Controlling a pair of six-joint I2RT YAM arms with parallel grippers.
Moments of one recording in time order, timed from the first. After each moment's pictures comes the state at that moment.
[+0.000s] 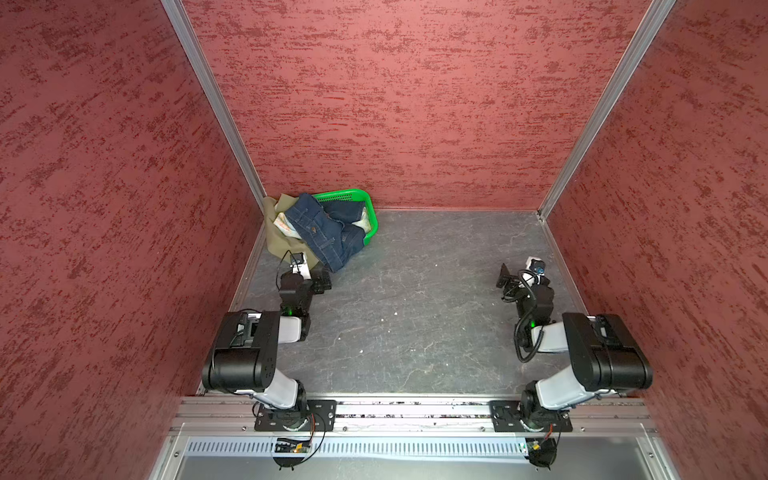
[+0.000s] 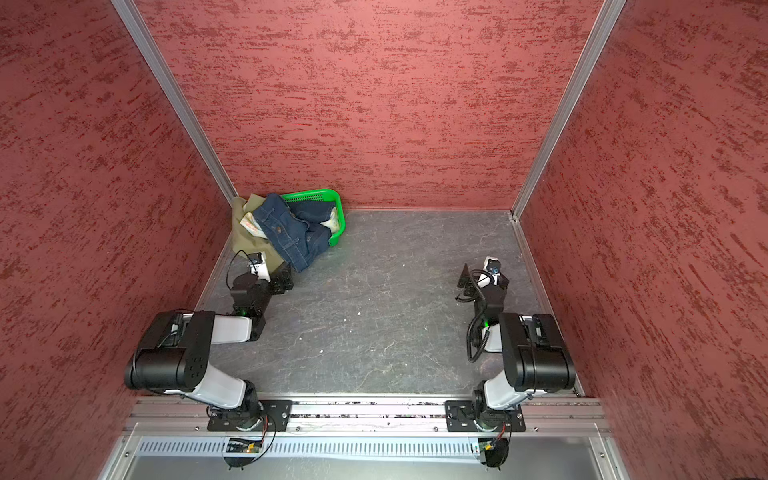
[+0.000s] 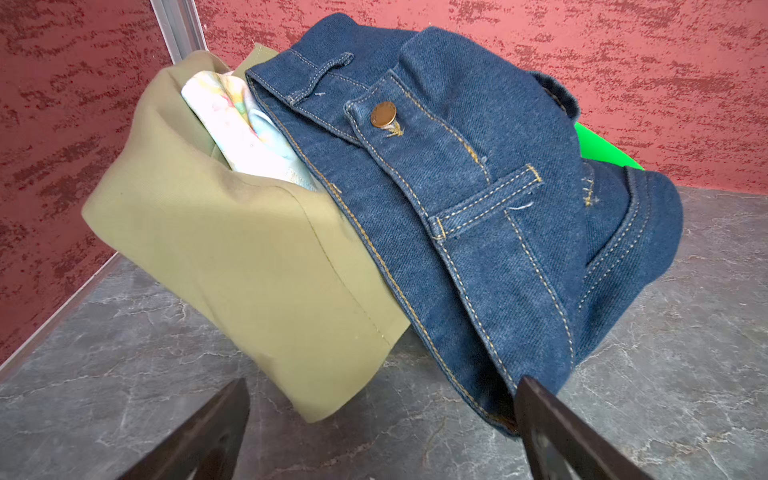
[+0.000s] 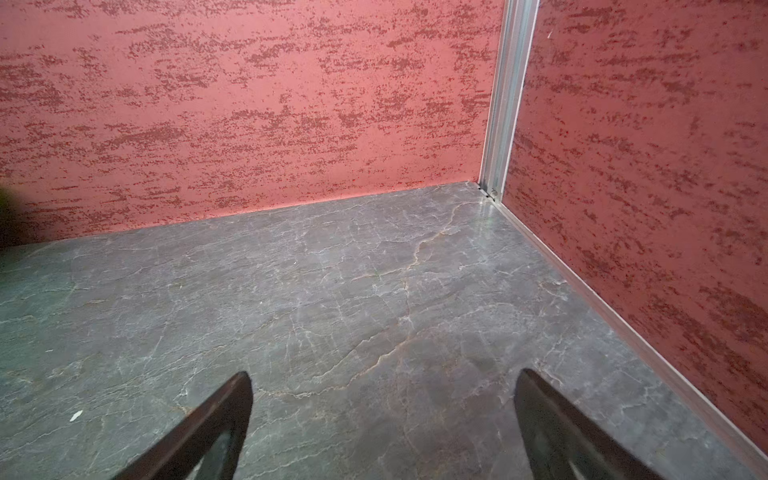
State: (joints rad) left arm 0.03 1.54 0.37 0.88 -0.02 -0.10; right arm -0.06 1.55 0.27 1.15 0.10 0.10
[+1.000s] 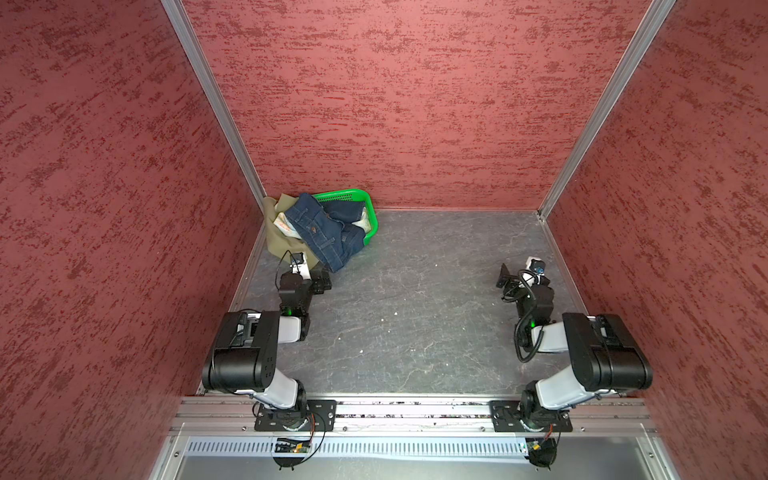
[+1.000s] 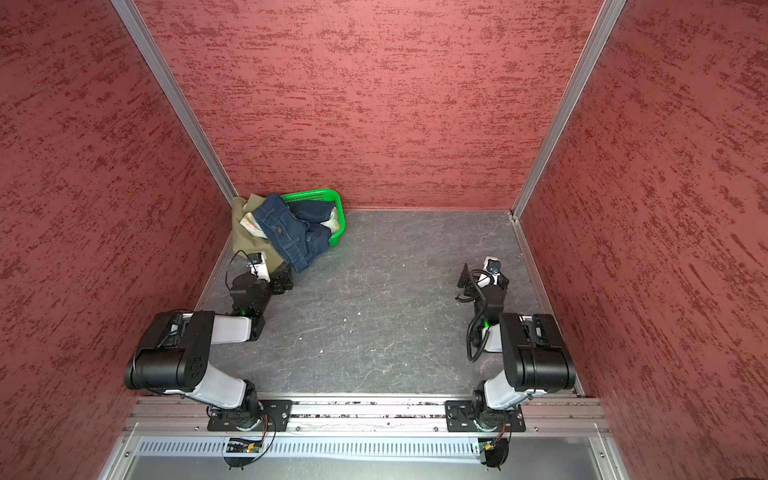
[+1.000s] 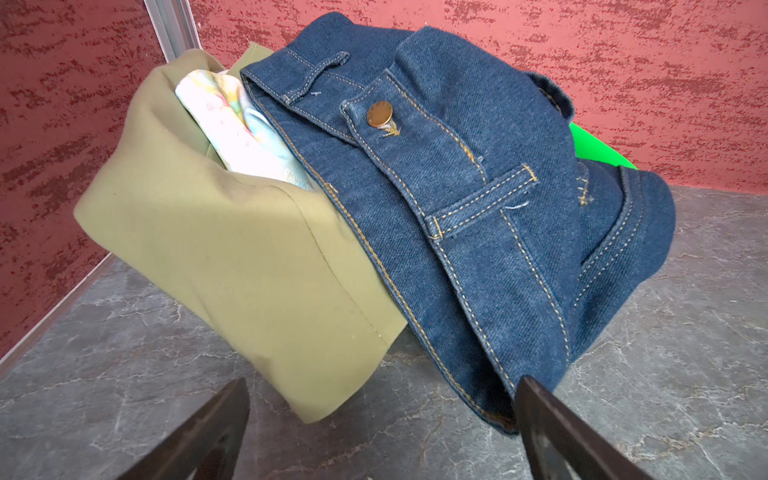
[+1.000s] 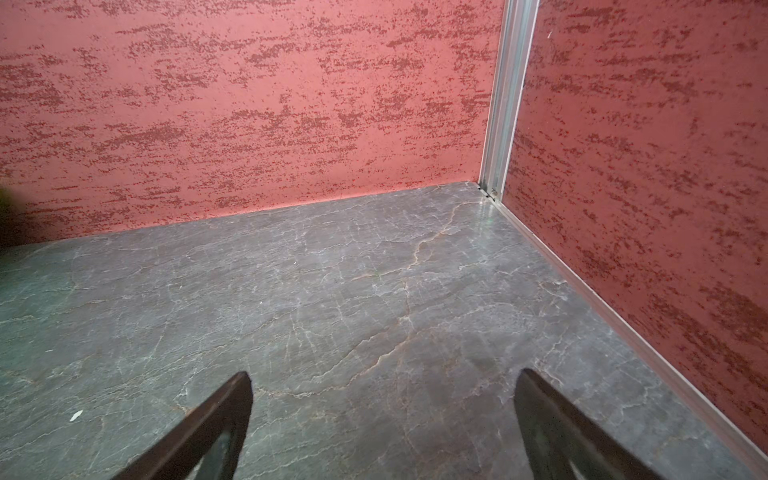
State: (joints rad) left arm 0.04 1.54 0.37 0.88 0.00 -0.10; right arm -0.06 1.55 0.27 1.15 0.10 0.10
